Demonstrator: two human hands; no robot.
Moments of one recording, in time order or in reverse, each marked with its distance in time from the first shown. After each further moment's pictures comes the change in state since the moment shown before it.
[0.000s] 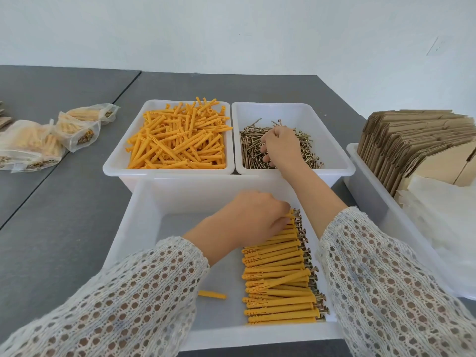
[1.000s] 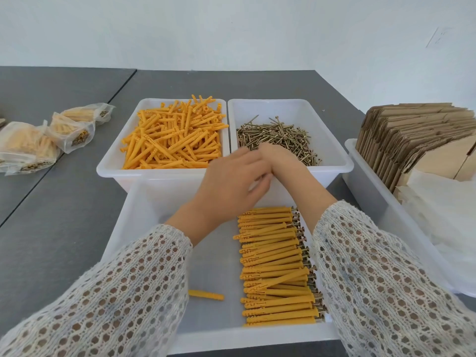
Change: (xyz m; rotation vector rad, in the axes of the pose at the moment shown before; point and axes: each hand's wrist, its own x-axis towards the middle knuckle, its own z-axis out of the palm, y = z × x) left_hand -0.004 -0.026 -0.018 -0.049 0.627 -0.012; right_hand 0.005 0.000 0.009 -0.735 -0.462 0.046
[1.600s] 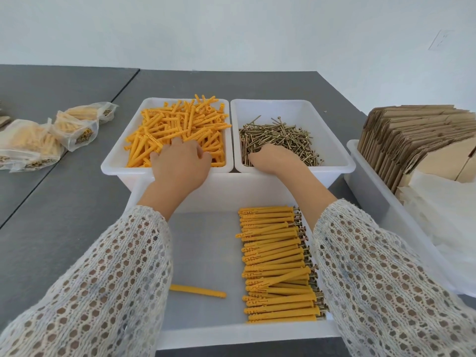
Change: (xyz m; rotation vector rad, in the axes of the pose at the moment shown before) left_hand -0.008 -0.075 -0.017 0.286 -0.287 -0.877; right_hand 0.000 0.001 0.004 0.013 0.073 0.014
